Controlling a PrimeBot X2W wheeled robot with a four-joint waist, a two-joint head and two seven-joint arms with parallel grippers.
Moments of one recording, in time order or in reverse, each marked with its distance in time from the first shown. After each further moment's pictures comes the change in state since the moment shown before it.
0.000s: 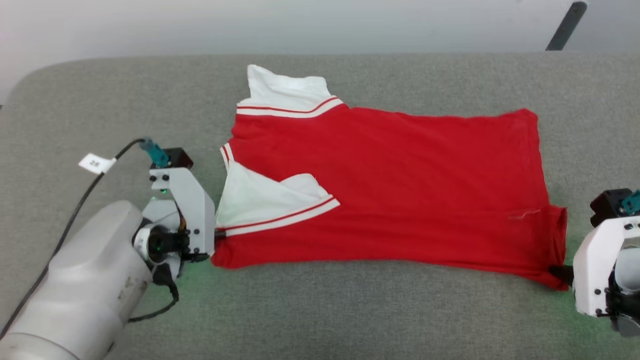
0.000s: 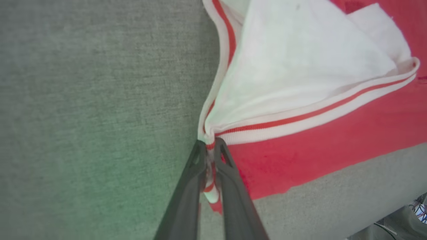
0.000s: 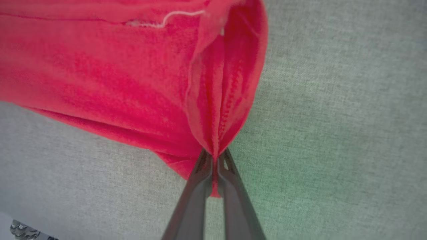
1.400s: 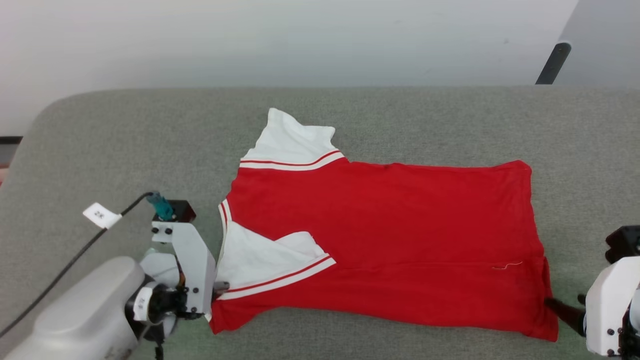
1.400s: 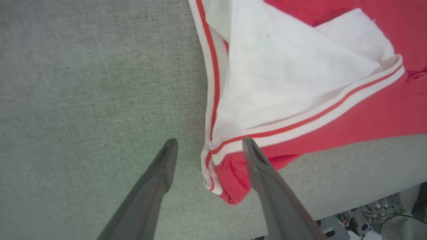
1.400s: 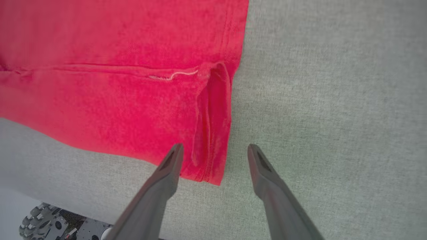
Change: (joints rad) left arm 0.227 0.187 -0.034 -0.444 0.040 0.205 0.007; right arm 0.224 0.048 -0.140 -0.237 -0.040 0.000 0.081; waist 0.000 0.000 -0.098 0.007
